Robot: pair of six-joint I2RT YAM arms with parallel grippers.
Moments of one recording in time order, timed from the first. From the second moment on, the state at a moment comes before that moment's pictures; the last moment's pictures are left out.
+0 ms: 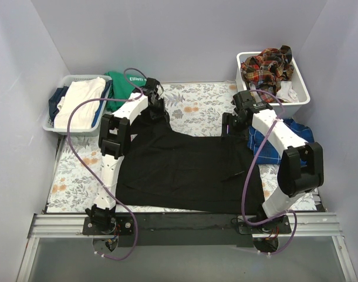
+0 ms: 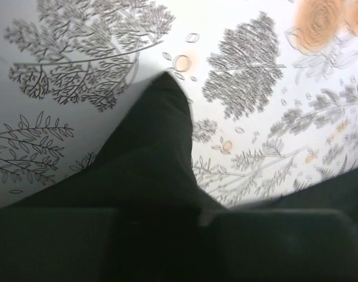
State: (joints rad) left arm -0.31 2.43 2.11 -0.78 0.28 -0.40; right arm 0.31 1.63 1.32 -0.88 -0.12 0.36
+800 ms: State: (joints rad) left arm -0.06 2.27 1.93 -0.73 0.22 -0.42; right arm 0.20 2.09 1.68 -0.85 -0.05 0.32
